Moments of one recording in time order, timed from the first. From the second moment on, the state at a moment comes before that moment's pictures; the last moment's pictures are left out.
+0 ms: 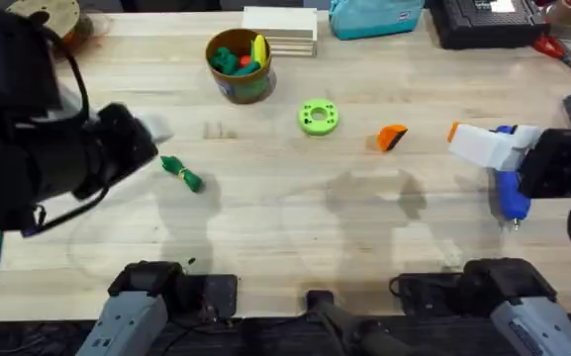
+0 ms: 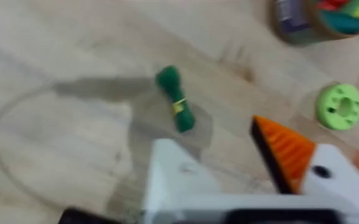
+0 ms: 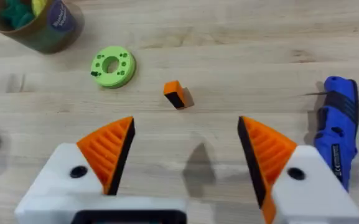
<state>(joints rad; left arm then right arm) 0.02 0.79 0.94 -1.13 -0.04 -0.55 0.01 0.53 0.85 -1.02 -0.13 0.14</state>
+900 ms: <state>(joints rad) -0.08 0.79 0.89 -0.60 0.61 0.02 0.01 0.53 0.85 -1.24 -0.13 0.14</state>
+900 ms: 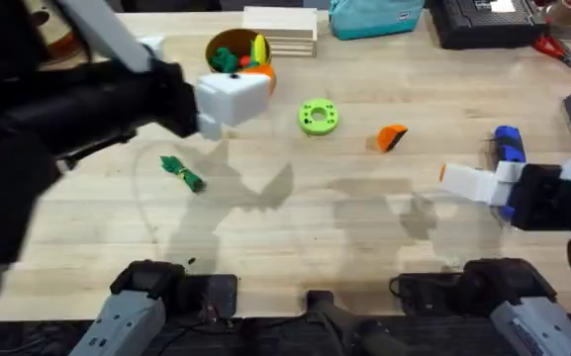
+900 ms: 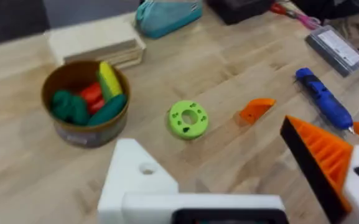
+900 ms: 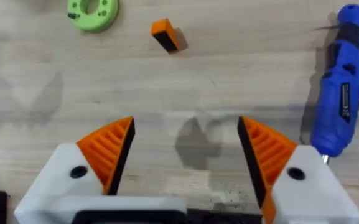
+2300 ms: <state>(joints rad) -0.41 0.01 0.01 -0.06 0.50 -0.06 0.01 0.53 0.85 -1.25 -0.13 0.14</state>
